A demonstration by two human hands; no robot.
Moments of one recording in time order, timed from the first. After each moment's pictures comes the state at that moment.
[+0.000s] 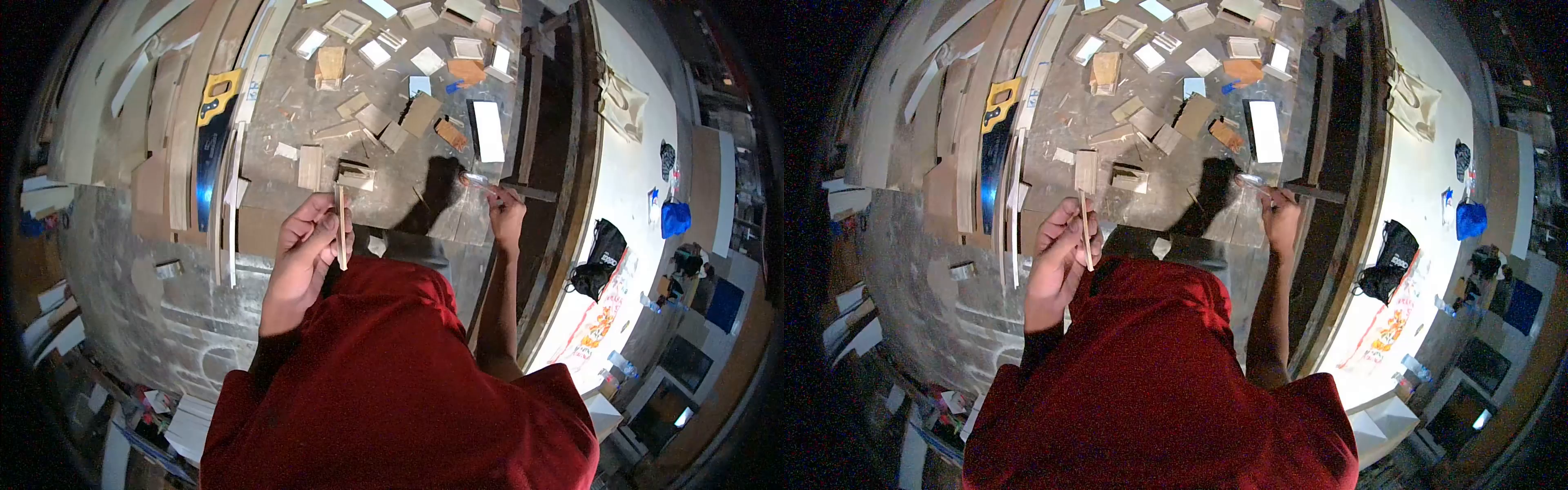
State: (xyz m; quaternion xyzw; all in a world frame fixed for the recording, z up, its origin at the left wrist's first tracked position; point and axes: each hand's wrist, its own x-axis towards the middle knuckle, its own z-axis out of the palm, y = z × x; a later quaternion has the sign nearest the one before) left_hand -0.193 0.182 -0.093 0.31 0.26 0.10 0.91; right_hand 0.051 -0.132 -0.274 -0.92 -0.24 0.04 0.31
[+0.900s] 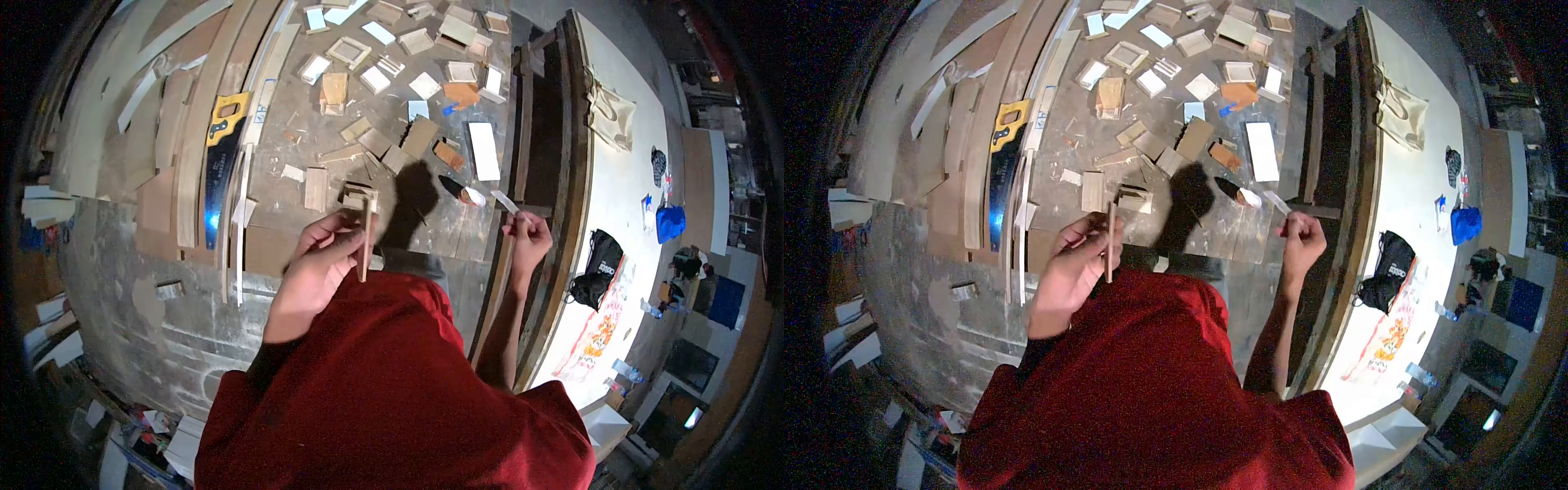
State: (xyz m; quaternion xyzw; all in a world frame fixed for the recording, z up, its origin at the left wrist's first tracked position) left_hand -0.192 0.191 -0.088 0.26 0.24 0.05 0.93; right_hand 0.027 -0.135 -0.215 -0.78 0.00 0.00 0.63
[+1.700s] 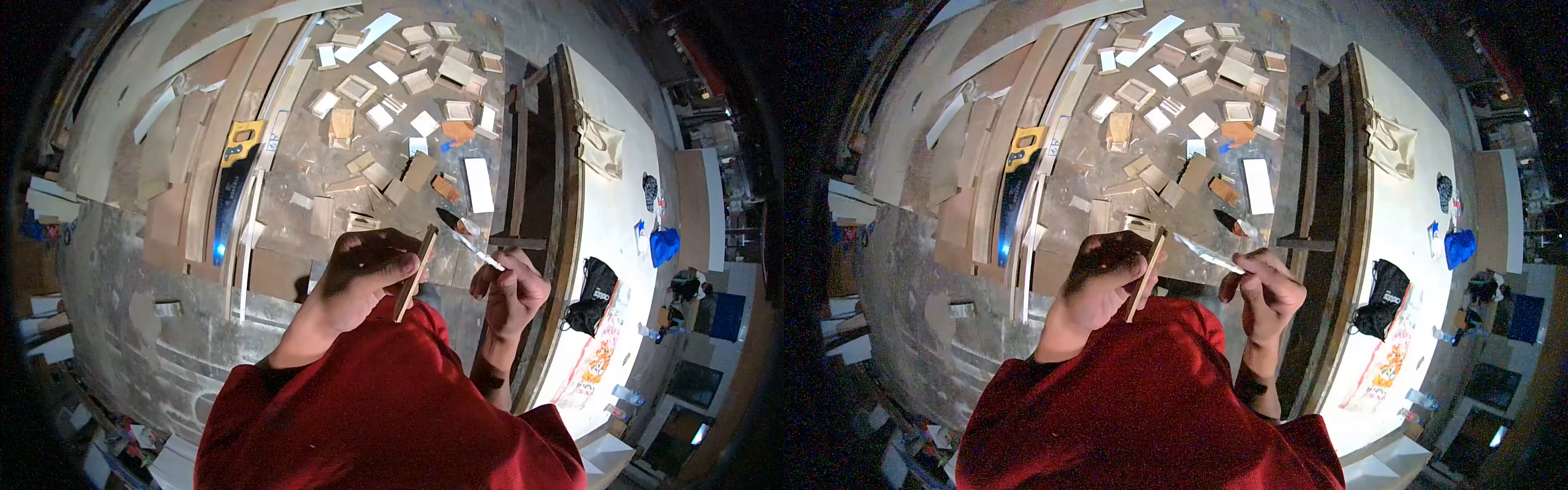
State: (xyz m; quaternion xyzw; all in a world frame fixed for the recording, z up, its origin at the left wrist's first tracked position) left_hand -0.173 0.173 -0.018 0.33 0.16 -0.02 0.93; right_hand -0.063 -0.035 -0.040 -0.58 -0.27 0.07 0.76
